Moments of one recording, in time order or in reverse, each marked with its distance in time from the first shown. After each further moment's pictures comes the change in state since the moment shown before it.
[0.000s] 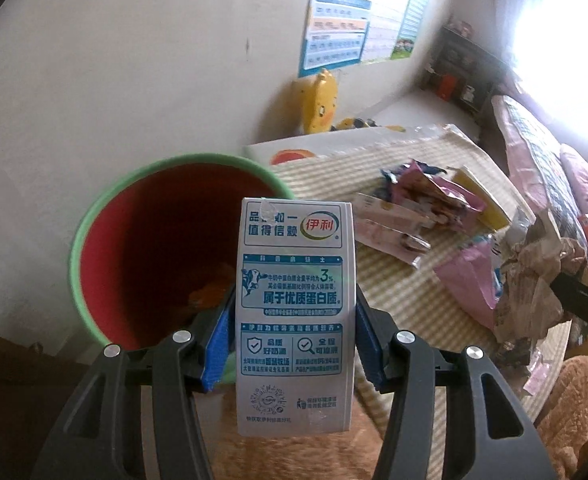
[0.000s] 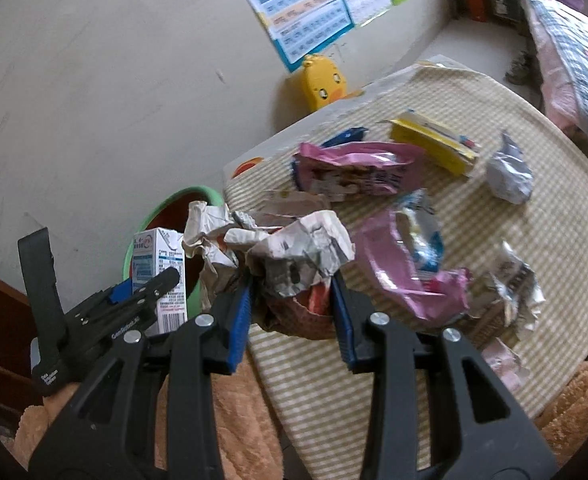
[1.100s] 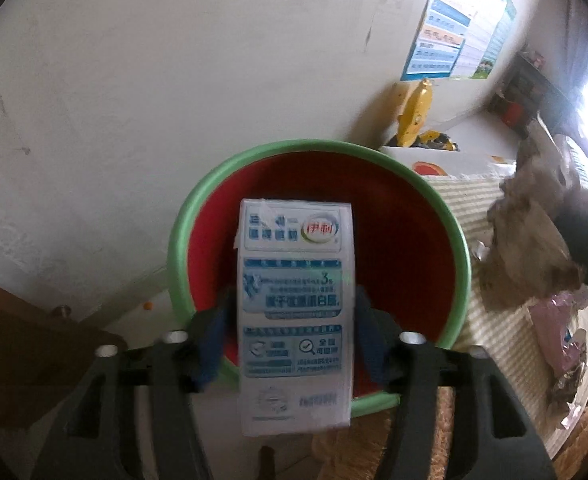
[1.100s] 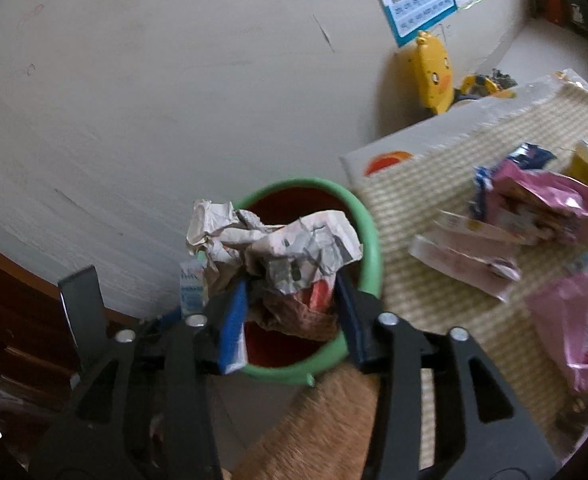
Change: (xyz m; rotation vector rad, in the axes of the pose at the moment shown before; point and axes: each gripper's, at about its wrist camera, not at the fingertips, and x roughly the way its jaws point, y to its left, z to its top) left arm 0.024 0.113 0.005 -0.193 0.041 0.152; right arm 0.113 0.130 0.050 -0.084 0.085 0.200
